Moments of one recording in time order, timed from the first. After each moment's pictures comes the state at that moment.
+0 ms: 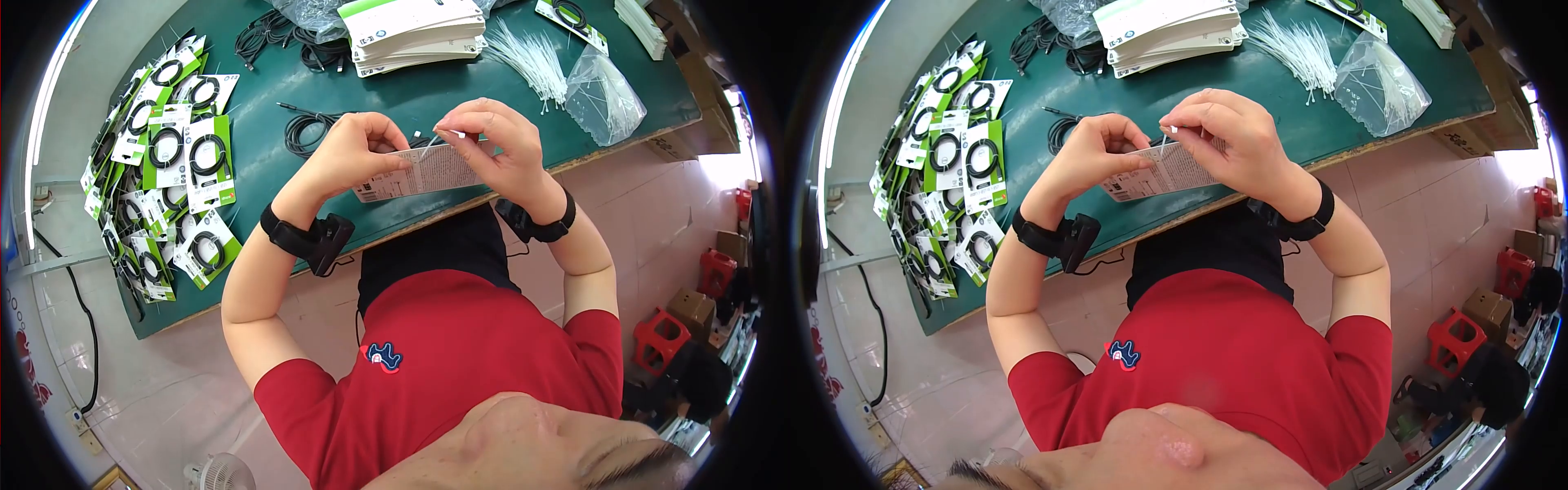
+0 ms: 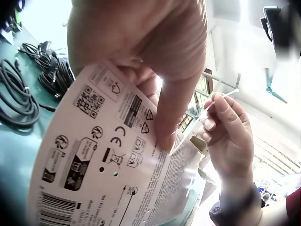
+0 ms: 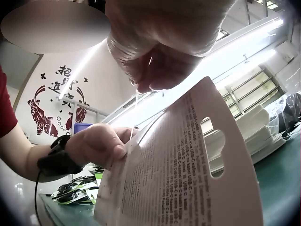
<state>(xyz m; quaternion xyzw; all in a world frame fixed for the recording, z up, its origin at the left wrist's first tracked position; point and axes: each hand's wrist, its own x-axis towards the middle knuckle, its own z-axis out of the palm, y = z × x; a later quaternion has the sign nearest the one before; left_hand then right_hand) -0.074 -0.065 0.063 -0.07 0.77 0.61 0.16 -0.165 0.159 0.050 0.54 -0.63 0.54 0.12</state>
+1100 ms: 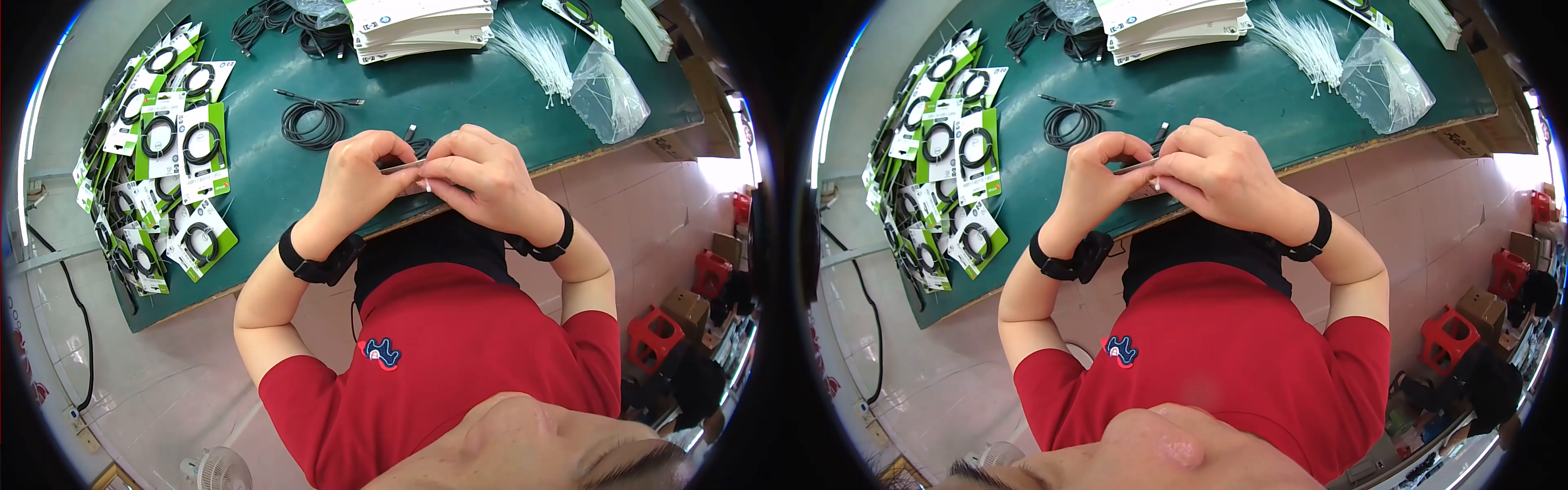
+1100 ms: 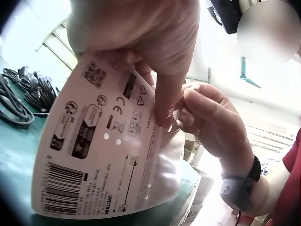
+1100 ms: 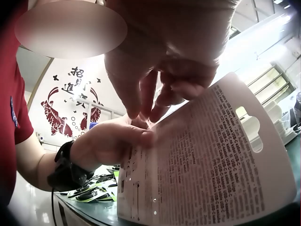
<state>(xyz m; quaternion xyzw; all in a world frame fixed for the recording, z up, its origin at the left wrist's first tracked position) -0.036 -0.029 0.052 -0.02 0.87 0.47 -0.11 -0.133 0.159 0.049 0.60 -0.66 0.43 0.10</state>
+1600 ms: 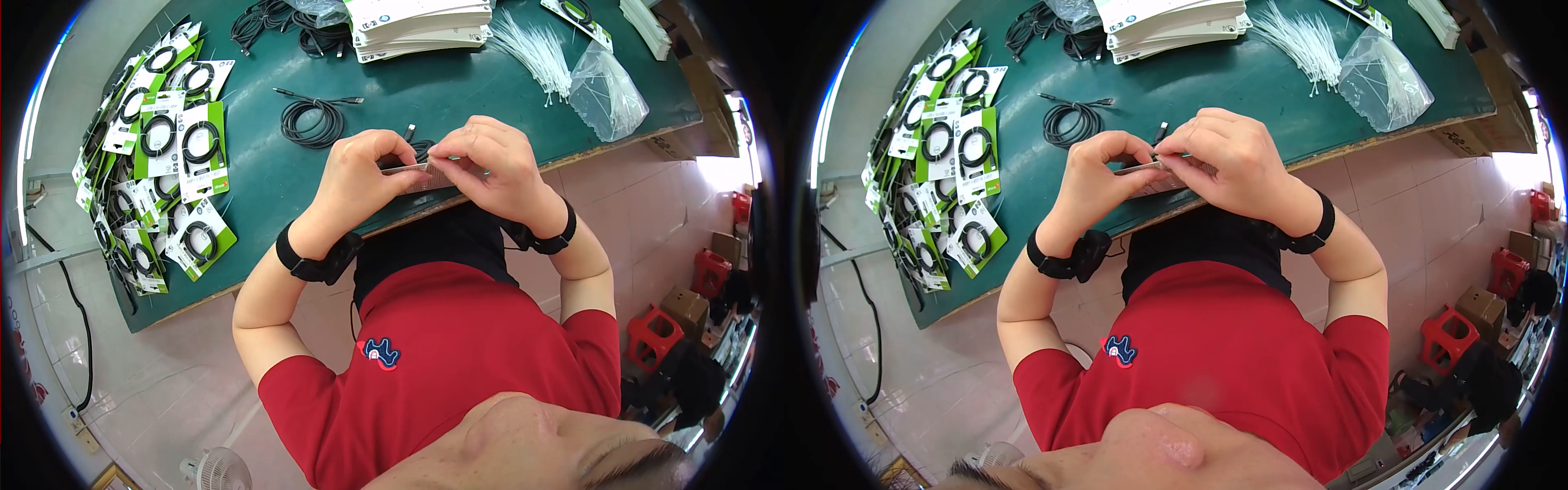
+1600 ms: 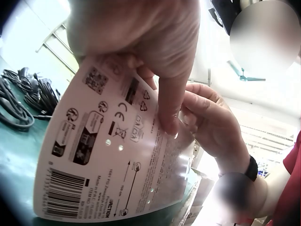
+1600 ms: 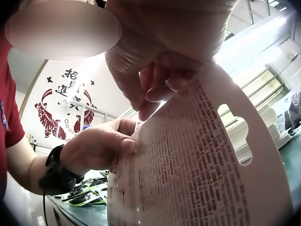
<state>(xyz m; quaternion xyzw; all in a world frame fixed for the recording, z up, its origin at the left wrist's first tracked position) -0.036 -0.031 0.048 0.01 0.88 0.45 -0.12 -0.141 0.162 0.049 0.57 -0.66 0.48 0.09</state>
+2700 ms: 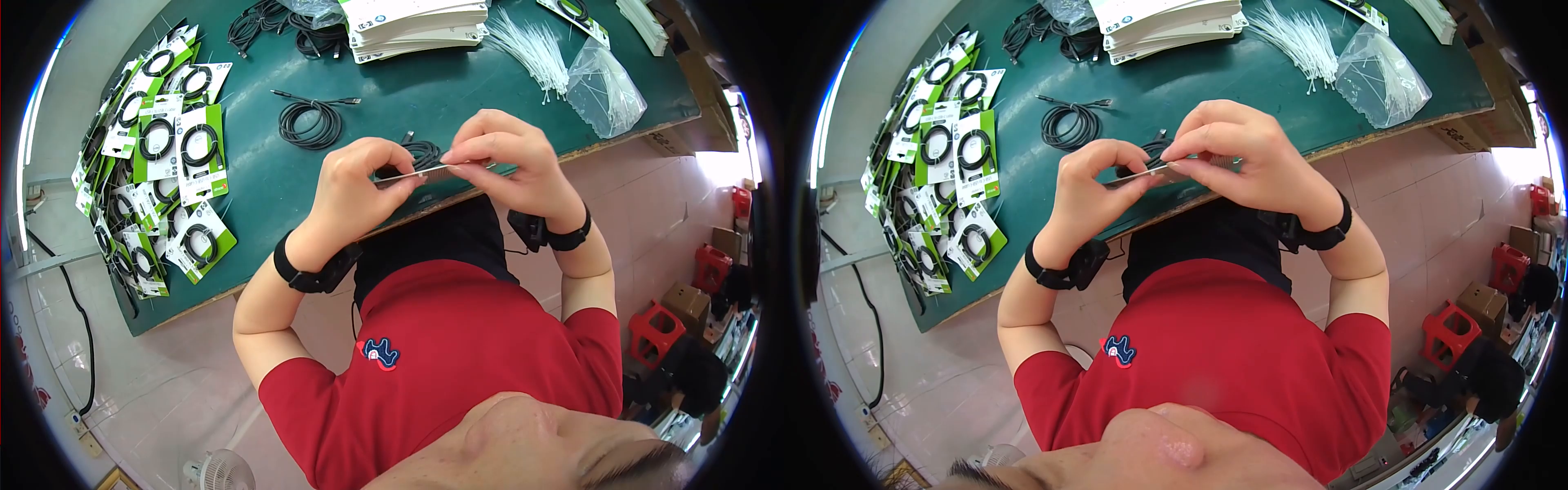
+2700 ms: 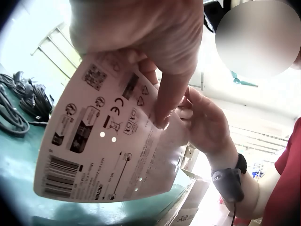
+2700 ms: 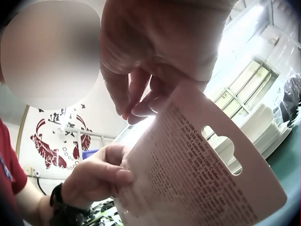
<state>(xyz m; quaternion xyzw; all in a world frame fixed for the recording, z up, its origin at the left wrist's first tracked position) -0.025 -0.027 0.054 0.05 0.88 0.44 -0.17 -0.146 0.184 0.070 0.52 -0.63 0.56 -0.11</state>
